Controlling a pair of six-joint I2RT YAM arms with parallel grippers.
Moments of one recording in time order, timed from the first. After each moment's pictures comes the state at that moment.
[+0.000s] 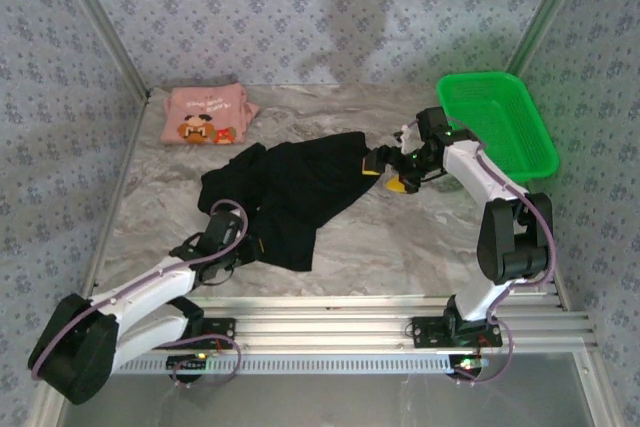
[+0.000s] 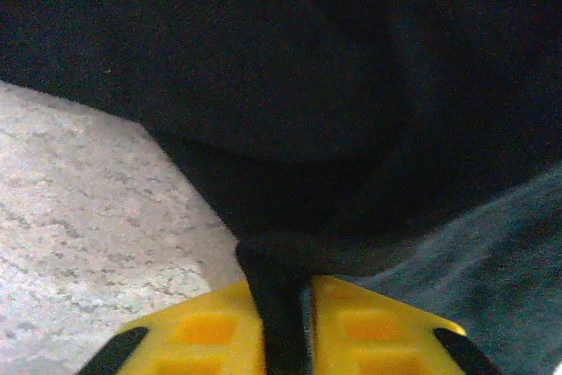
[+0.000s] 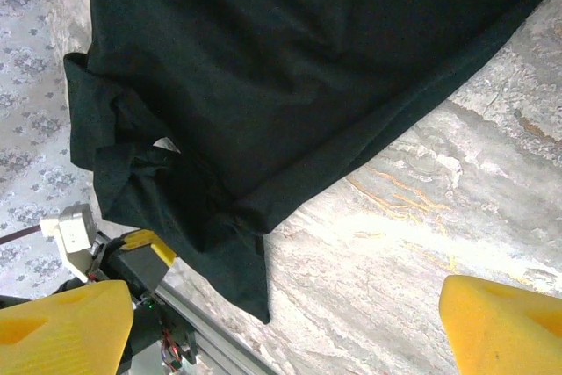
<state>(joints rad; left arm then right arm) -0.55 0.99 0.30 -0.24 0.07 -0.76 0.17 1.65 1.26 -0.80 -0.69 0.39</state>
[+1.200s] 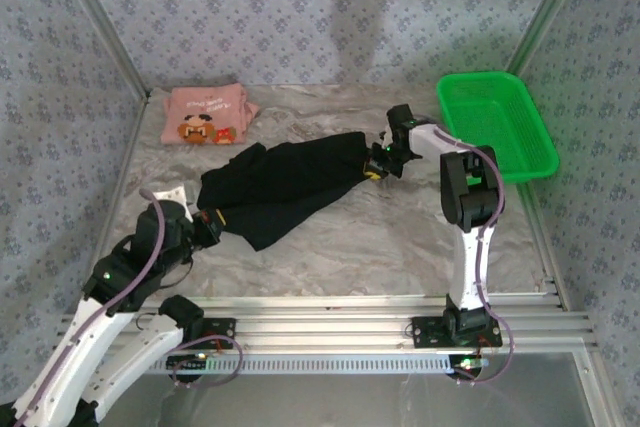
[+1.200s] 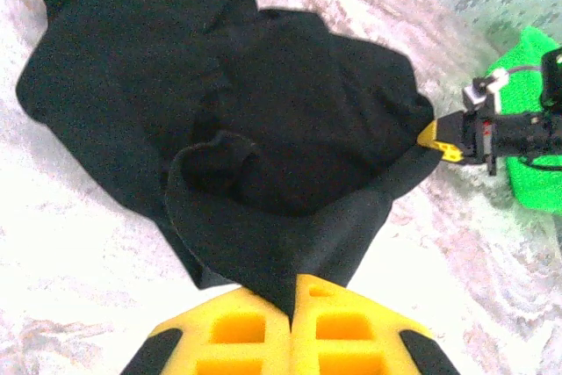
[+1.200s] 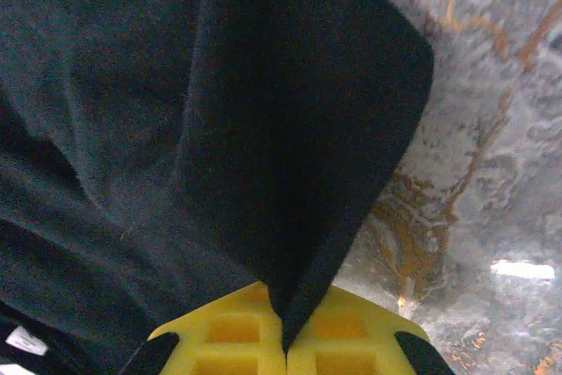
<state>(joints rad) -0.55 0.56 0.87 -0.92 -0.12 -0.80 0.22 2.13 1.55 -0.69 -0.46 0.53</state>
